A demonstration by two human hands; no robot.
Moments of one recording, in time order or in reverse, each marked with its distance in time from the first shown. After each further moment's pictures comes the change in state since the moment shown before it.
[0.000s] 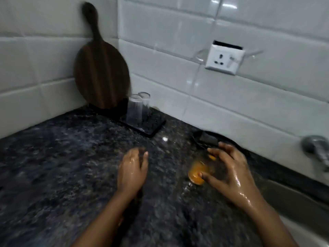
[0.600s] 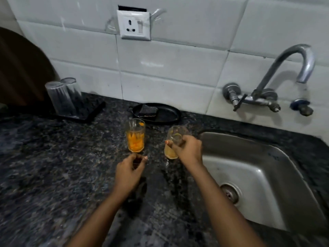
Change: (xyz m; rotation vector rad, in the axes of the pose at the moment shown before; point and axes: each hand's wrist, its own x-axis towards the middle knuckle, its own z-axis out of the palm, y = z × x) left_hand -0.111 0.123 0.086 -0.183 -0.348 0.007; right_hand -0.056 0.114 0.000 0.113 0.120 0.576
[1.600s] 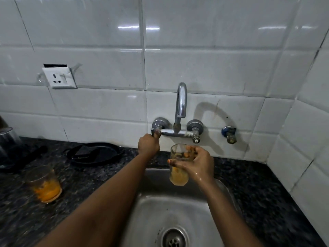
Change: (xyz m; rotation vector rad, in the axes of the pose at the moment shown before) left_hand 0.121 0.270 0.264 0.108 -0.005 -0.074; right_hand 0.094 0.192 -0.233 0.470 0.137 0.010
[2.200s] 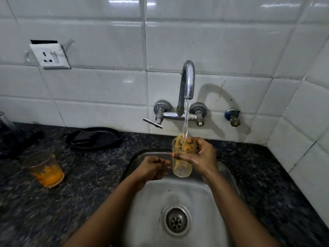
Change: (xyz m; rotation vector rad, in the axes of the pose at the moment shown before) left_hand -0.085 -0.075 -0.005 -0.485 -0.611 -0.159; right_hand -0.016 0.023 0.011 0.129 -0.075 0.061
